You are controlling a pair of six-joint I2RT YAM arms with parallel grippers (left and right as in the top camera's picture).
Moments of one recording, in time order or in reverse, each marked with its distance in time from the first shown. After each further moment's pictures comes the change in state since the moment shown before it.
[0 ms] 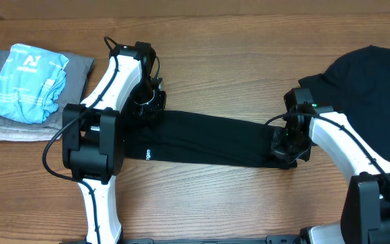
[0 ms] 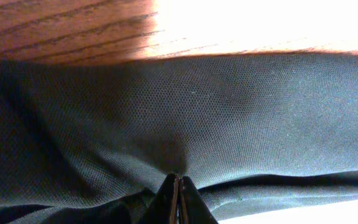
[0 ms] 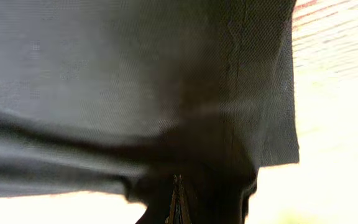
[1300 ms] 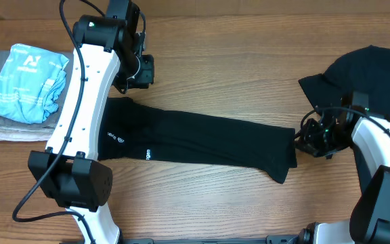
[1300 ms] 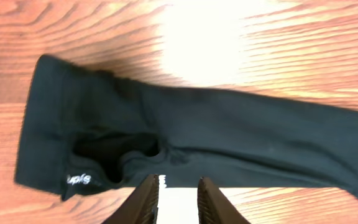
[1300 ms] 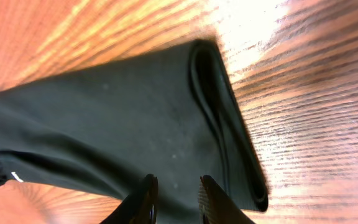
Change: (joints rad) left arm 0.002 -0.247 0.298 -0.171 -0.116 -0.105; right arm -0.393 0.005 -0.016 0.096 -0.363 -0.245
